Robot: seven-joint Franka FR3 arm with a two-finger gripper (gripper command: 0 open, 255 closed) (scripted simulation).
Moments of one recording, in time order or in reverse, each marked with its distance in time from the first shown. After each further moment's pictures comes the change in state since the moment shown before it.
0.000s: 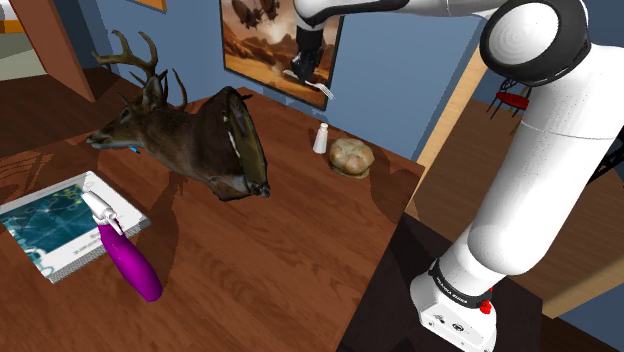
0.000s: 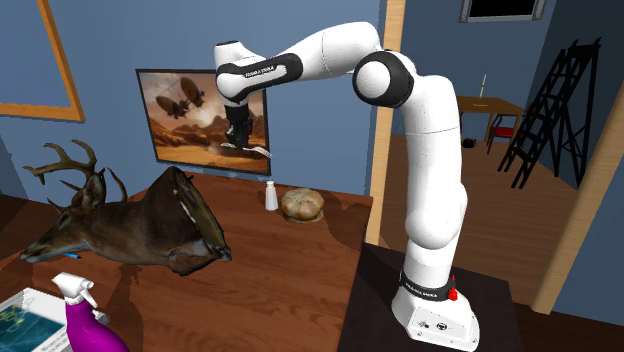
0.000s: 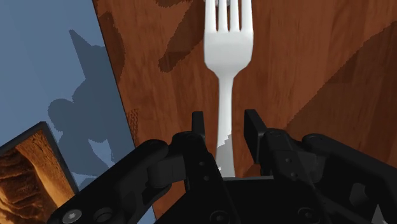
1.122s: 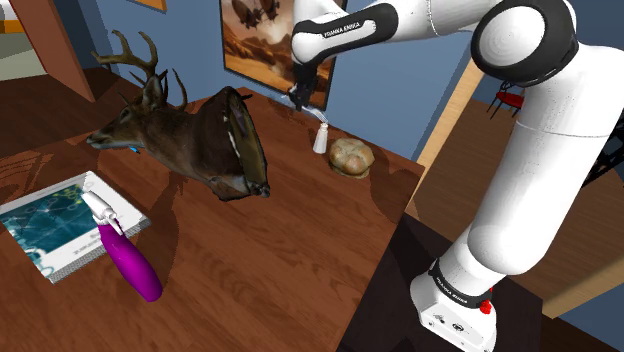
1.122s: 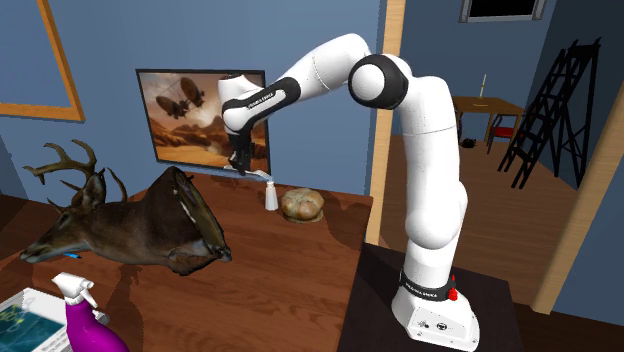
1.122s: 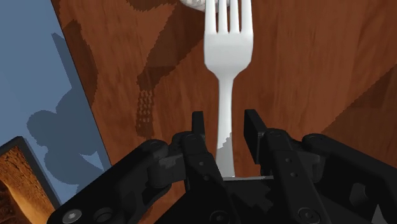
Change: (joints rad) arm -0.003 0.034 -0.005 -0.181 -0.022 0.211 0.043
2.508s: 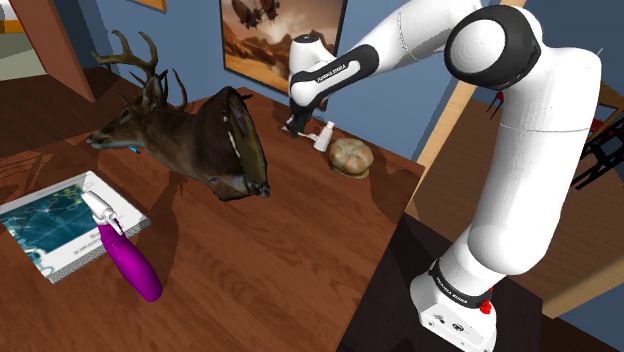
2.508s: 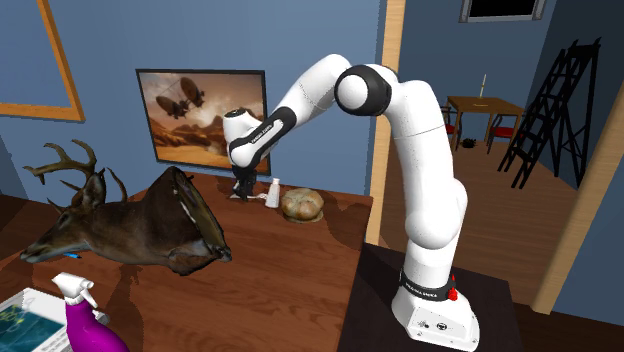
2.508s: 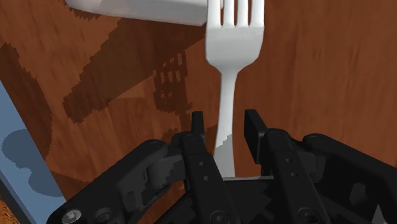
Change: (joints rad) arm 0.003 0.114 -0.016 -0.123 -0.047 0.239 0.064
